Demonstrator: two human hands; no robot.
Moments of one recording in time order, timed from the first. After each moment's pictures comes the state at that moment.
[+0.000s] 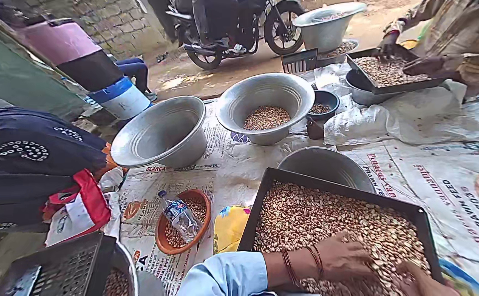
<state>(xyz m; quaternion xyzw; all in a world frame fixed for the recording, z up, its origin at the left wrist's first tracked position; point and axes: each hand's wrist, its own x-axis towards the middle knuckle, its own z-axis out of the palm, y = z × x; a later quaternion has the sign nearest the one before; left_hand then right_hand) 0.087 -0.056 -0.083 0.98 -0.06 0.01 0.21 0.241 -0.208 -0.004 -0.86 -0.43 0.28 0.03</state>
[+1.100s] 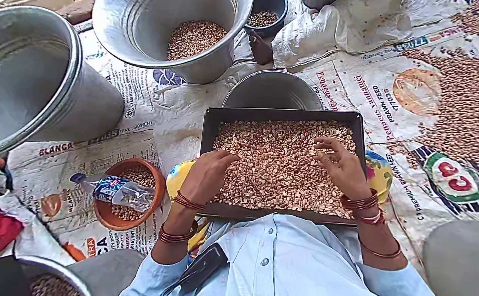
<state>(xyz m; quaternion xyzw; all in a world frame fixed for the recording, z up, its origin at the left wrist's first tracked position) -0.065 0.018 -0.031 0.95 0.24 0.09 0.19 0.229 -0.171 -0.042 -0.76 -0.42 0.27 0.41</state>
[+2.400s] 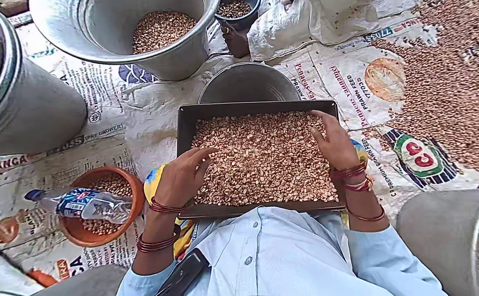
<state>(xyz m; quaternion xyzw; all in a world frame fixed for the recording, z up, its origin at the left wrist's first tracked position) -0.072 0.016 -0.039 0.93 0.28 0.15 0.19 0.264 -0.168 -0.028 -0.82 -0.46 0.16 0.29</state>
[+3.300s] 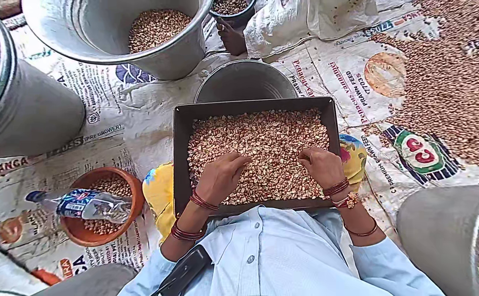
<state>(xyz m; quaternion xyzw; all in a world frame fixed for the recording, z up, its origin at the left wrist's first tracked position) -0.013 -0.026 -0.060 0.94 0.19 0.13 0.24 0.234 -0.201 -0.068 -0.85 -0.50 0.15 0.09</state>
